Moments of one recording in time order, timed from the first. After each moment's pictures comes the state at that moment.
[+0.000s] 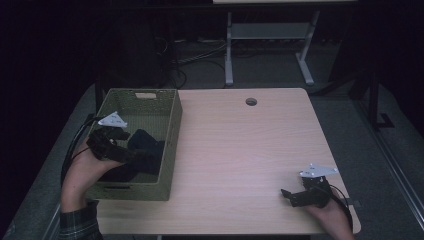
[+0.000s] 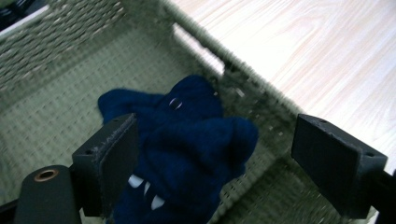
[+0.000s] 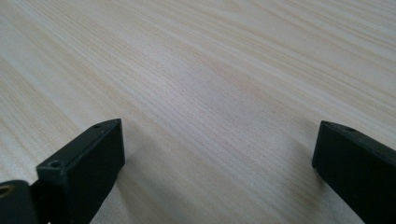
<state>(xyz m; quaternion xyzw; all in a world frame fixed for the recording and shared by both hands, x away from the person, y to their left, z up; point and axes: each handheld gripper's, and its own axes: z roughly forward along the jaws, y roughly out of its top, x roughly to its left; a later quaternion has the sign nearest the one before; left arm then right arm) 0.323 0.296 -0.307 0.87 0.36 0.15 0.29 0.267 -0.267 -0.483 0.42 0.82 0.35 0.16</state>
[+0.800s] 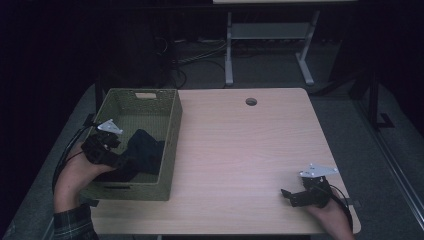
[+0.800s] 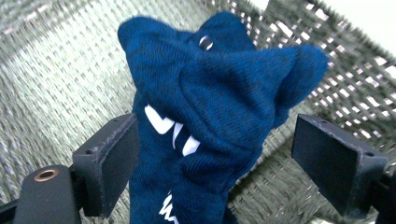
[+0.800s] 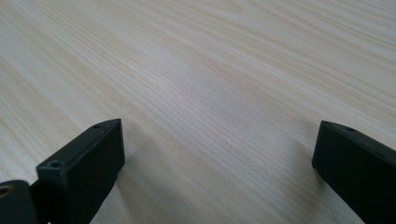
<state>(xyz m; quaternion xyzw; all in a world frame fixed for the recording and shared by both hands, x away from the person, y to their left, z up) 0.331 0.319 -0.334 0.89 0.38 0.13 0.22 0.267 -0.267 -0.483 0.42 0.82 0.35 0.16</state>
